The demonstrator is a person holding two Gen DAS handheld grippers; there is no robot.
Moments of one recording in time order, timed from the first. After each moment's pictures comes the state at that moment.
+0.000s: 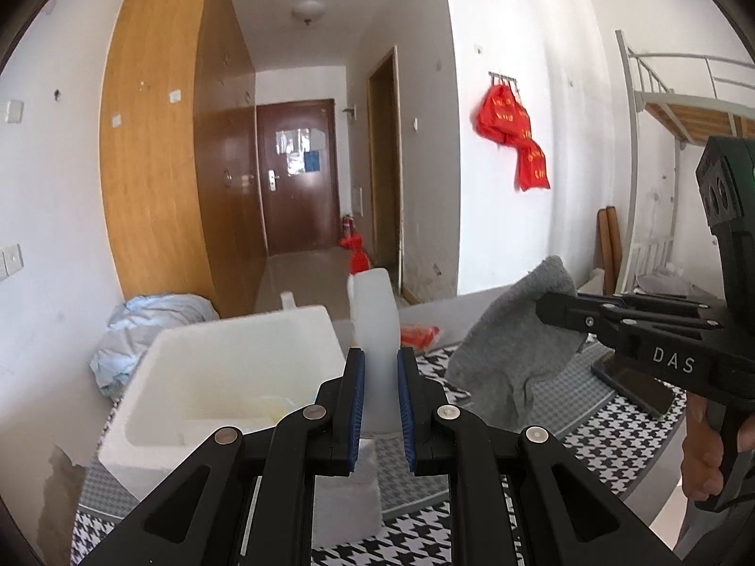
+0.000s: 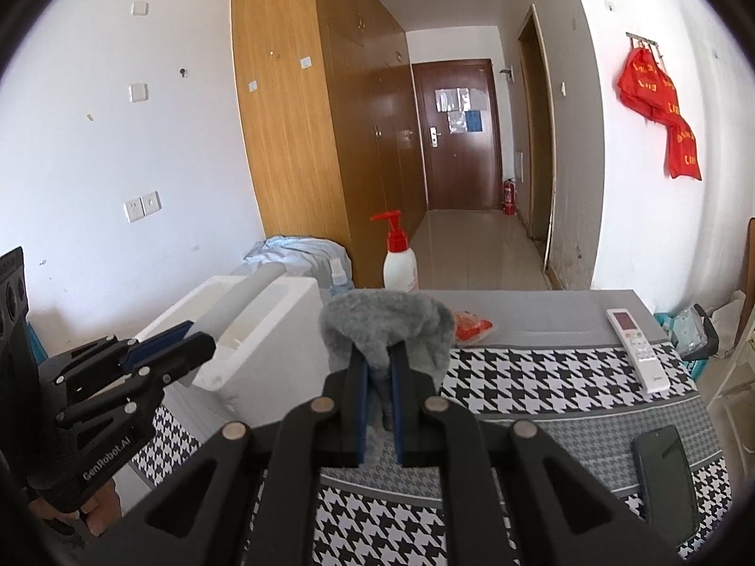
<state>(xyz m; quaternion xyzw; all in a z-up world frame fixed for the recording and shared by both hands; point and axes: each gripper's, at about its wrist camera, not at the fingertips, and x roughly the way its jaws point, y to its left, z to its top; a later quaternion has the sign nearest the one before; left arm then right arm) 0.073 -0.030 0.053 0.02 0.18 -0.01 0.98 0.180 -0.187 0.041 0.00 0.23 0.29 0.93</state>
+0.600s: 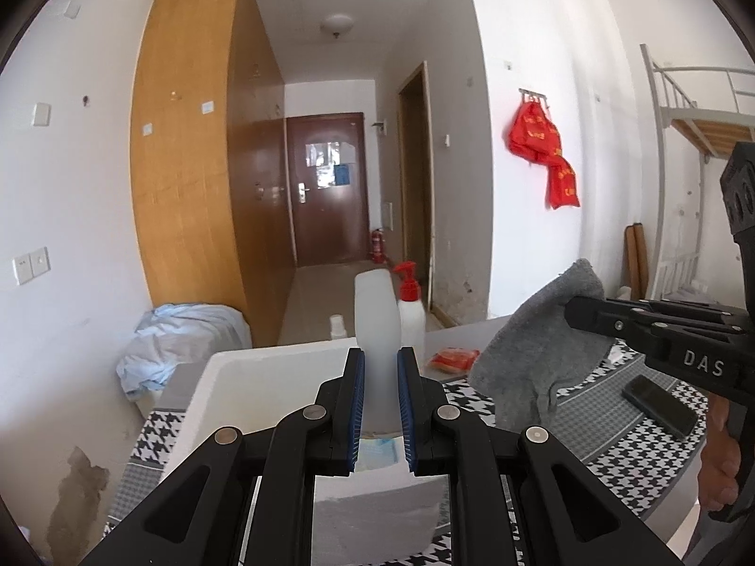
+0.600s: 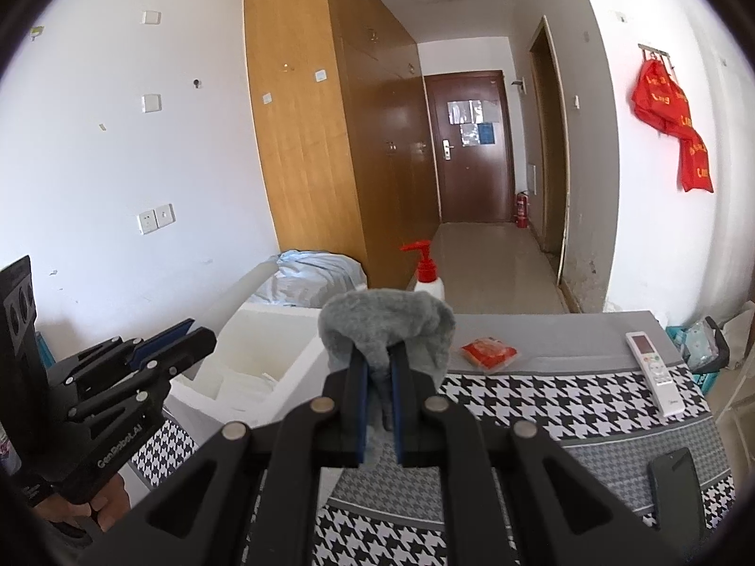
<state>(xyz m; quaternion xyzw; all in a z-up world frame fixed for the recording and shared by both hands) 0.076 -0.005 0.066 0.01 0.16 0.03 0.99 0.182 -0.161 0.060 0.00 0.21 0.32 0.92</state>
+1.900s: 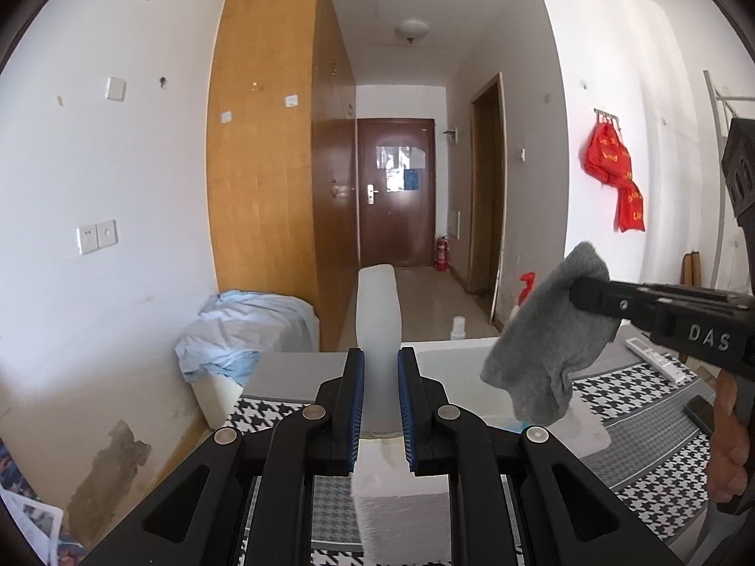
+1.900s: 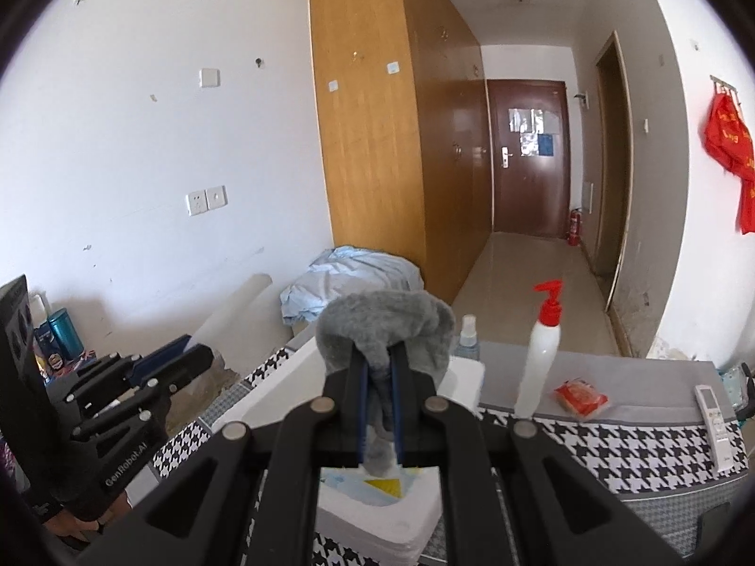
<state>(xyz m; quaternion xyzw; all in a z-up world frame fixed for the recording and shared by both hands) 0.047 0.082 0.067 -0.02 0.15 0.13 0.98 0.180 -0.053 0.074 -0.04 0.20 0.39 0.90</state>
